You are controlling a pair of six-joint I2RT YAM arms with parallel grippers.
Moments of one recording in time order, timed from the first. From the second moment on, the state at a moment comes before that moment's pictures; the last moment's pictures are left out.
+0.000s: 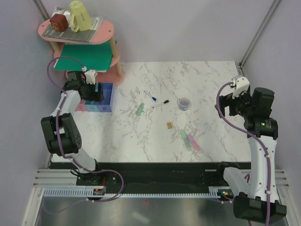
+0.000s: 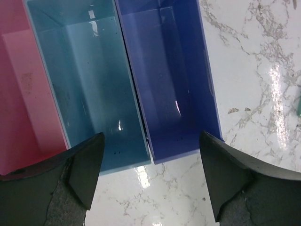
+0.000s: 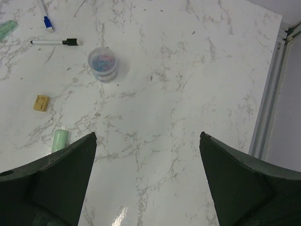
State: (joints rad) left arm 0.19 1.65 1.25 -0.48 0.31 0.29; right arm -0.20 0.86 1.08 -0.72 -0.45 -0.37
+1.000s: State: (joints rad) left arm 0.10 1.85 1.28 -0.42 0.26 0.25; right arm -0.19 0.93 1.08 -0.66 -0.52 -0.36
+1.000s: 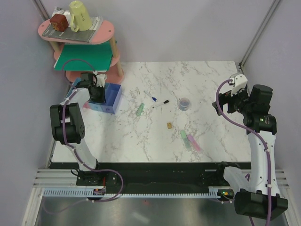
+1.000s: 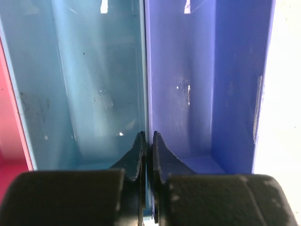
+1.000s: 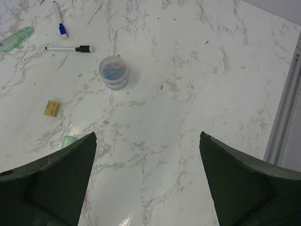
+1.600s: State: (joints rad) left arm -0.06 1.82 1.30 -0.51 0.26 0.14; right arm -0.19 0.91 1.07 -0.66 -0.52 -0.36
